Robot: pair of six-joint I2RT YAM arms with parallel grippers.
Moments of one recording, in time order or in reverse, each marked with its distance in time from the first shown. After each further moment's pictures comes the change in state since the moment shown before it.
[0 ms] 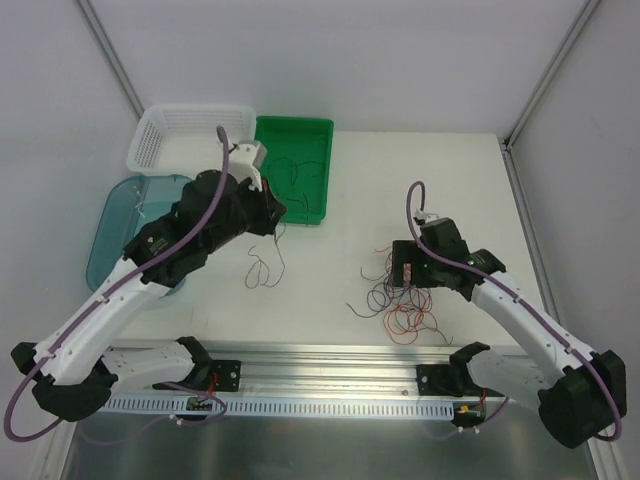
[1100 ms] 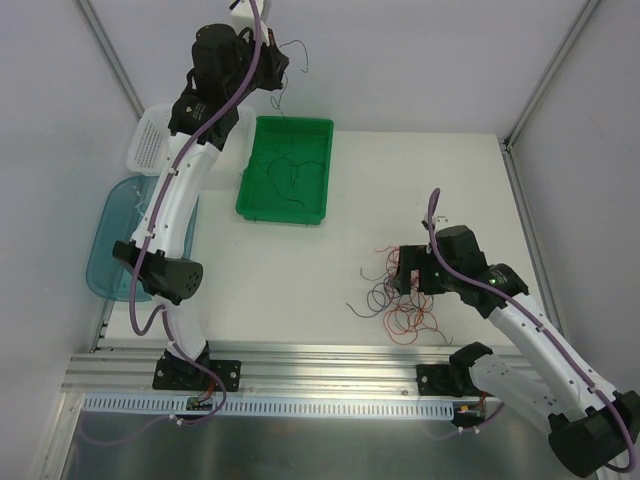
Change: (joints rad) left arm 0.406 0.810 1.027 0.184 0.265 0.317; right arm 0.019 -0.211 0.013 -0.090 -0.055 -0.023
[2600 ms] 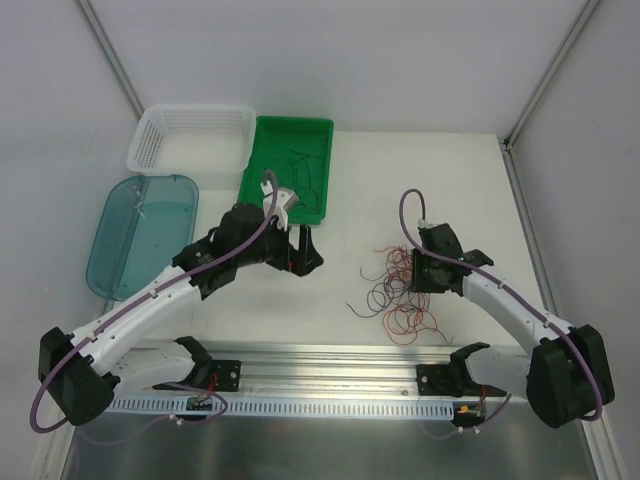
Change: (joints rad) left arm -0.320 -0.787 -1.403 0.174 0.096 -0.276; right arm -0.096 0.303 -0.107 0.151 0.113 -0.004
